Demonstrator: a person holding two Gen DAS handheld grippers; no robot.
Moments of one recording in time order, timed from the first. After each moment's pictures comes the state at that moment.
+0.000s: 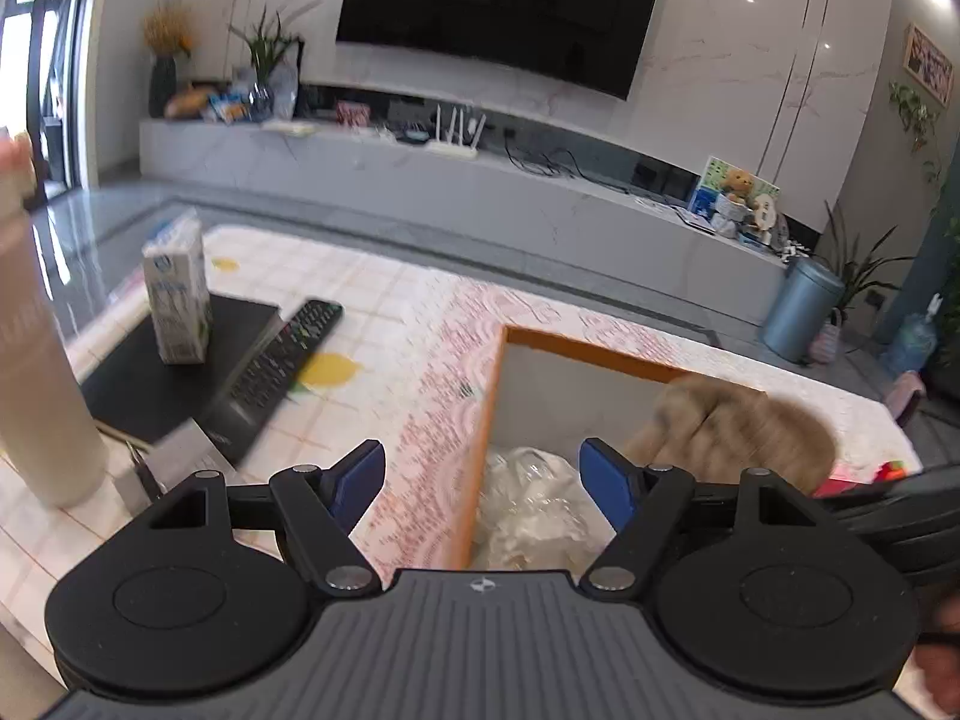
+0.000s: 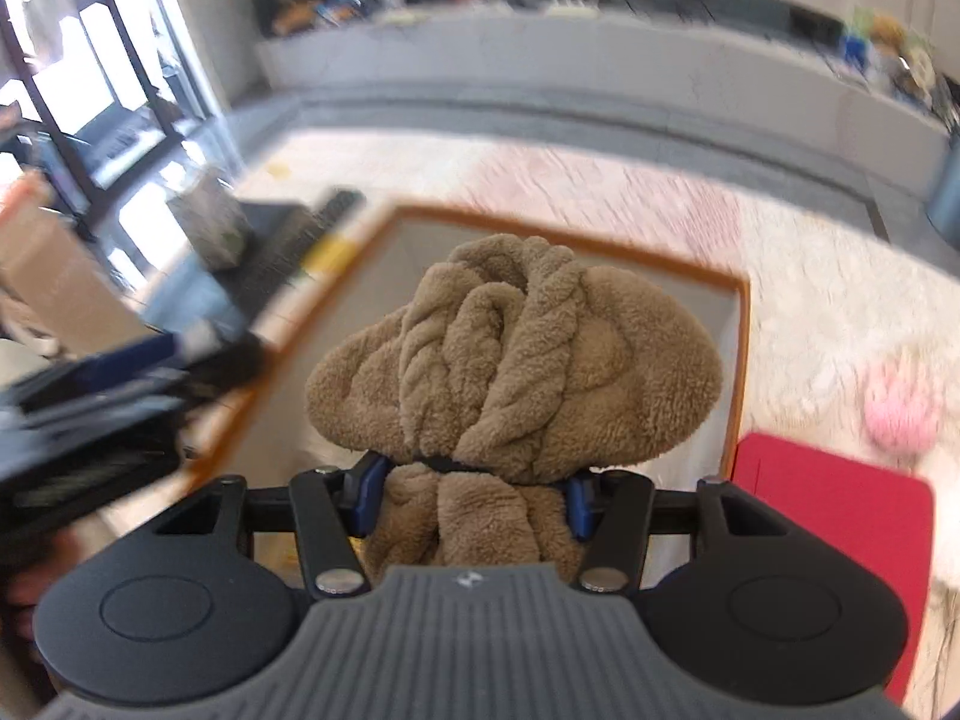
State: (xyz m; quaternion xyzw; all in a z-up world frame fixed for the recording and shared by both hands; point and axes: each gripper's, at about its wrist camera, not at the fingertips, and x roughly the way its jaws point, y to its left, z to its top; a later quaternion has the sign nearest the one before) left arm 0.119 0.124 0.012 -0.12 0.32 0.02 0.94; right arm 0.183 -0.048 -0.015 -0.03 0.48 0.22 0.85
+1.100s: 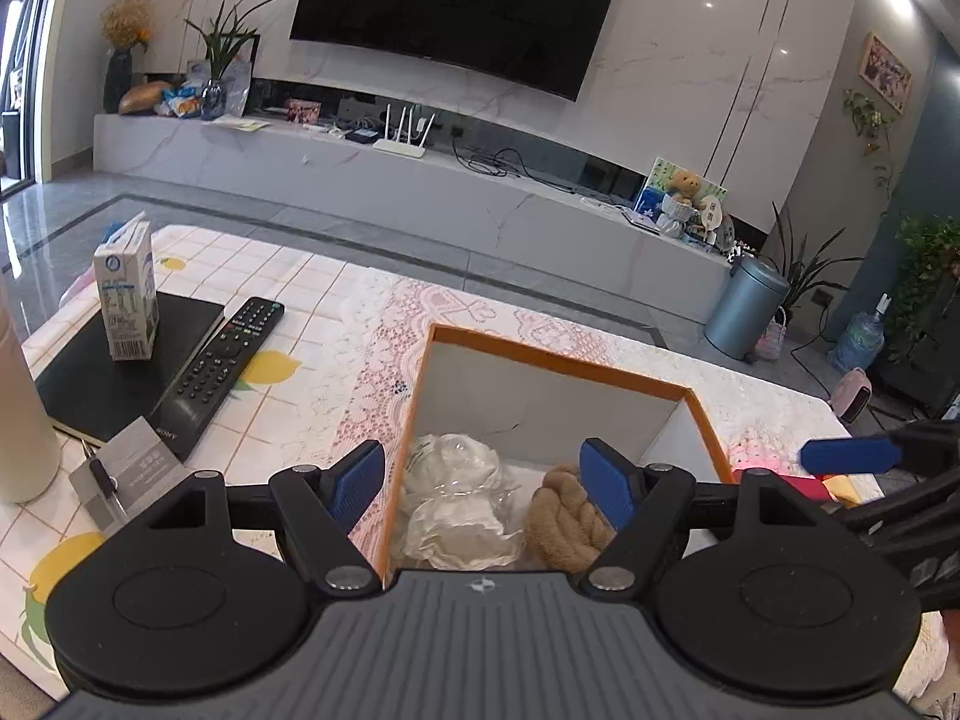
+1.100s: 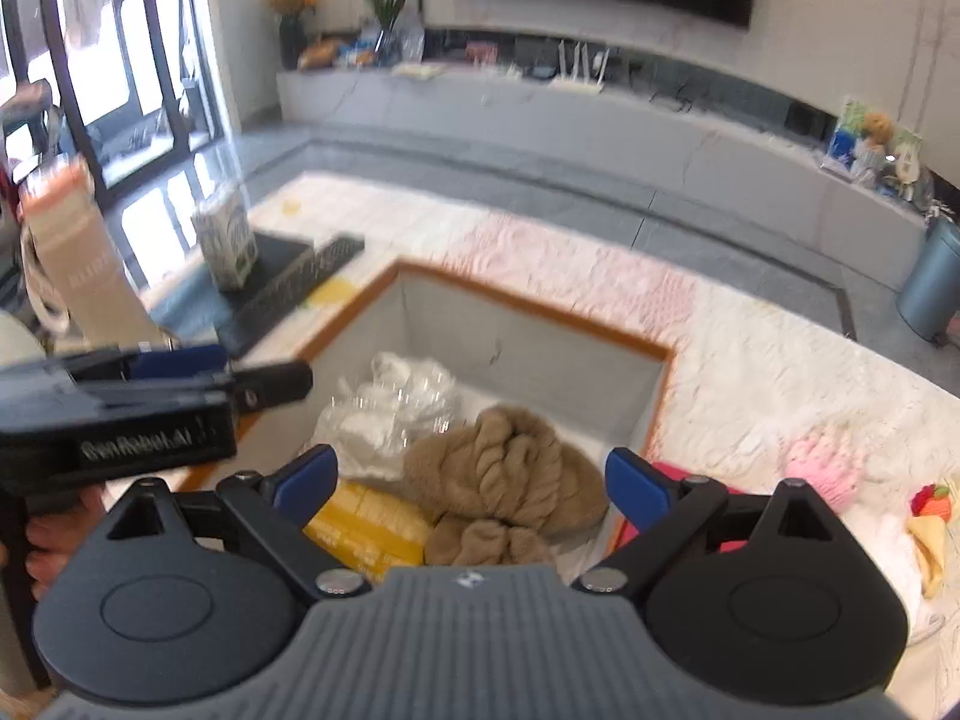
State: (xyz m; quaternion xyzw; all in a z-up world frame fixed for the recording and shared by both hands) left arm 0.107 0.106 0.024 -0.13 0.31 -0.02 0.94; right arm 0.130 -0.077 0.041 -0.07 0.39 0.23 0.89
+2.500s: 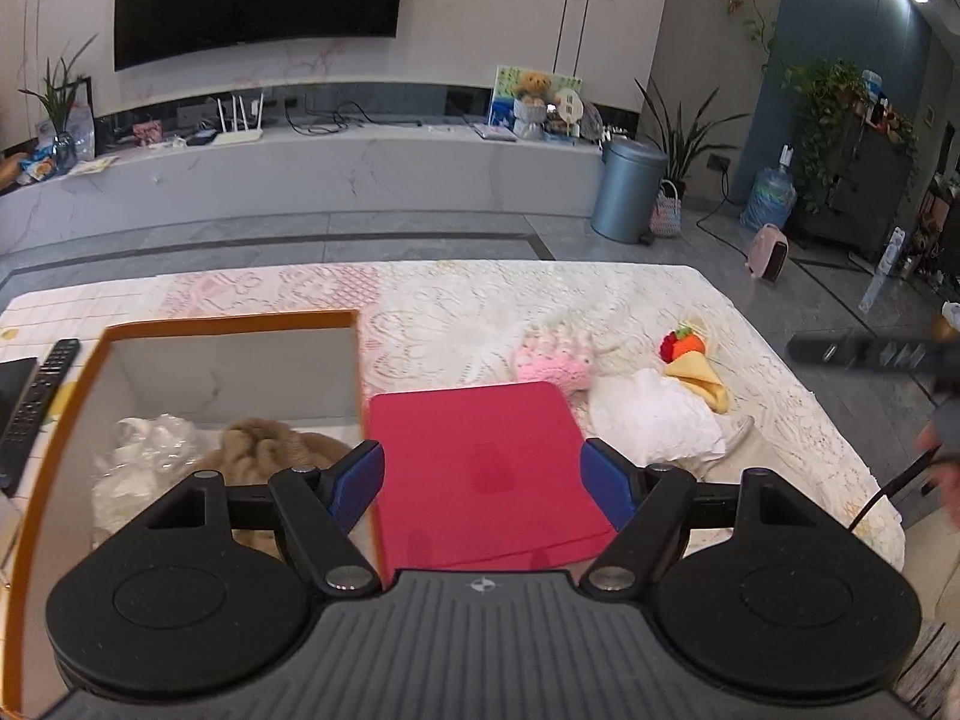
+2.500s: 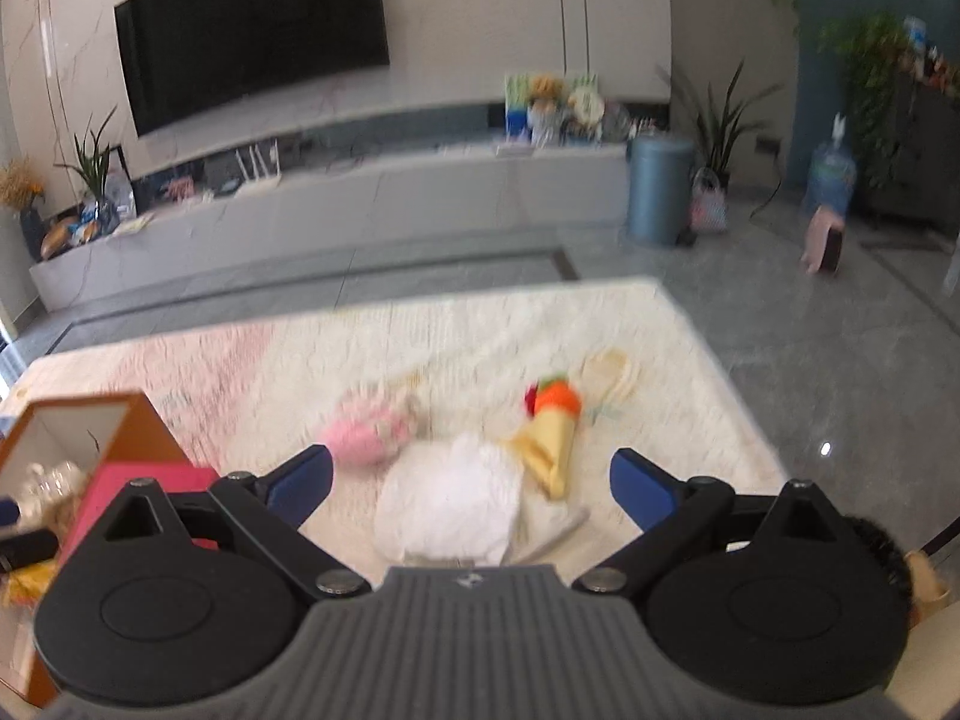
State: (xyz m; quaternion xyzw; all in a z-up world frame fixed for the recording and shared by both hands) left arm 0.109 -0.102 0.036 -0.01 0.36 -0.13 0.93; right arm 0.124 -0.391 0.012 0.07 0.34 -0.01 0.94
